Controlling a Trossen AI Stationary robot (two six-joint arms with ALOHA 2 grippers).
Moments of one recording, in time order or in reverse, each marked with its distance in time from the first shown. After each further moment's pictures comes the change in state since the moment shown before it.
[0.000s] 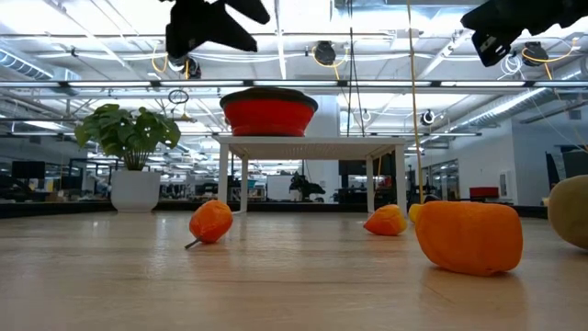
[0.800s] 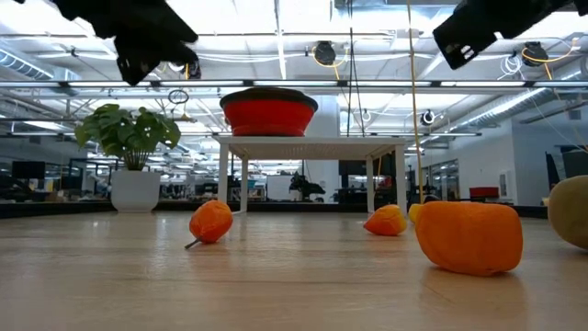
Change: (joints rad) left arm 0.002 -0.411 -0.462 0.264 -0.003 0.118; right arm 0.100 0.452 0.092 0.172 -0.019 -0.065
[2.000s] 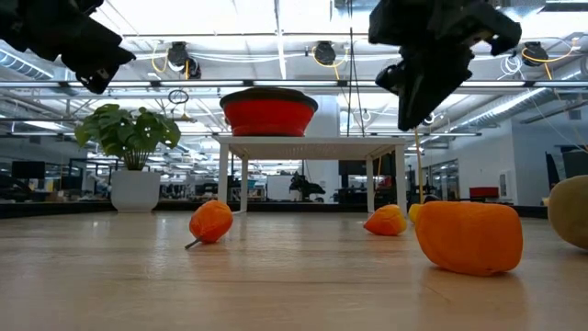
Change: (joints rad) left arm -0.001 -0.614 -0.307 -0.107 0.094 0.266; right arm -0.205 0.562 0.477 -0.612 -0.133 -0.213
